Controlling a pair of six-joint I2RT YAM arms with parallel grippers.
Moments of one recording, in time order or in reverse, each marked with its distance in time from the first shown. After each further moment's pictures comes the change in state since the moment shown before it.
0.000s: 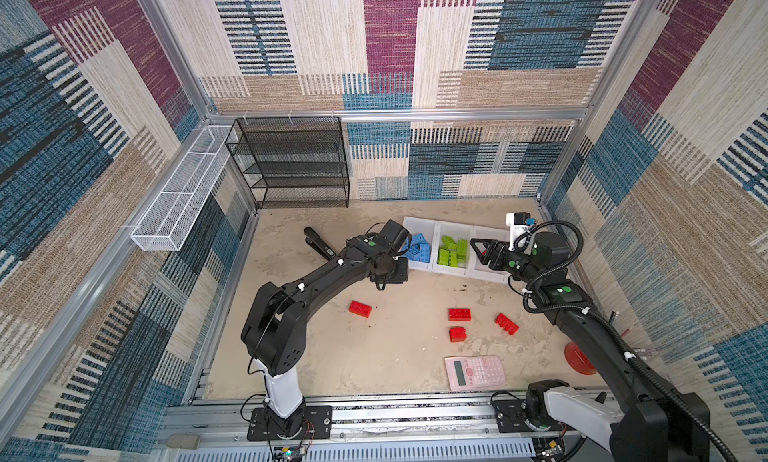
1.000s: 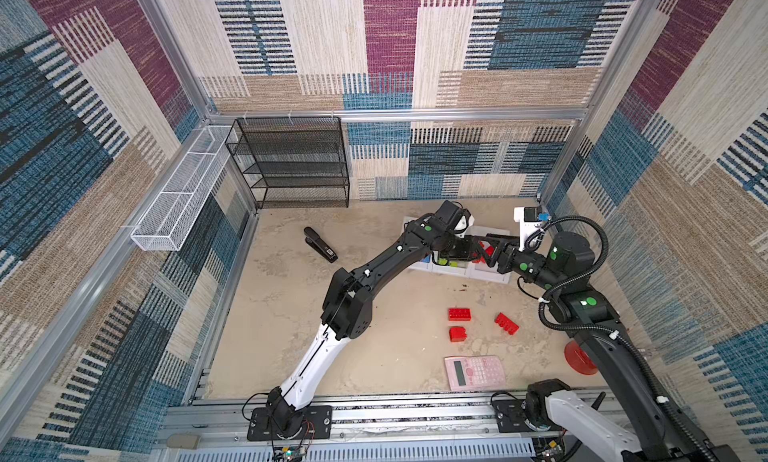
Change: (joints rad) left arm -0.117 0.661 0.894 0.099 0.415 -0.013; right arm 0.044 -0.143 0.111 -0.166 -0.033 -0.051
